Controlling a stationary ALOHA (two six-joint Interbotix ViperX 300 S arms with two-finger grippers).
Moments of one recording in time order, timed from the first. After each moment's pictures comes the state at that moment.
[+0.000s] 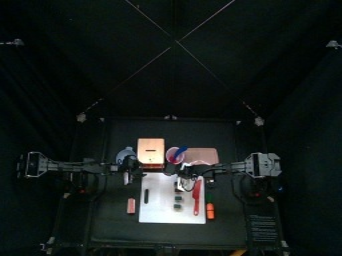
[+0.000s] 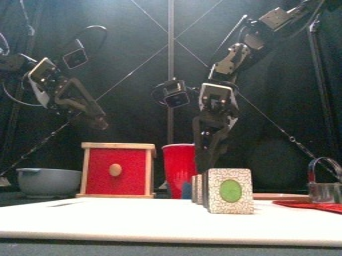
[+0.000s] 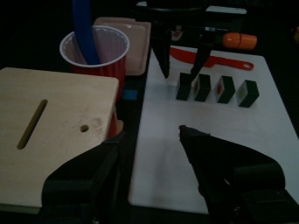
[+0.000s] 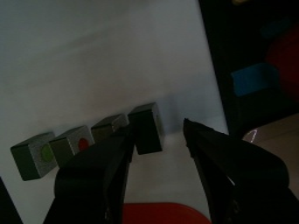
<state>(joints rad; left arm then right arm) 0.18 -0.47 1.18 0.14 -0.32 -0.15 -0.10 0.14 0.45 0.11 0.55 0.12</state>
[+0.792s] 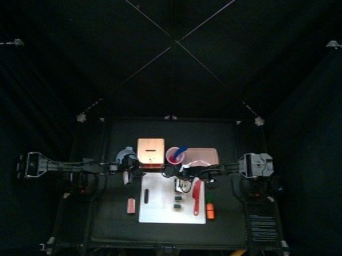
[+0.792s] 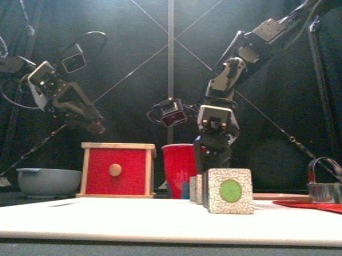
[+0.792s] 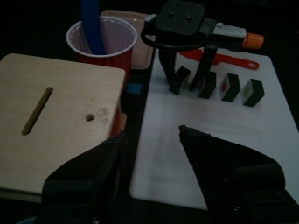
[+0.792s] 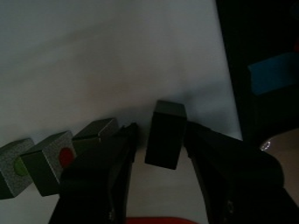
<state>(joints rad) 0.19 -0.47 1.20 0.12 -0.32 -0.15 -0.09 0.22 0.44 0.12 0.54 0.13</state>
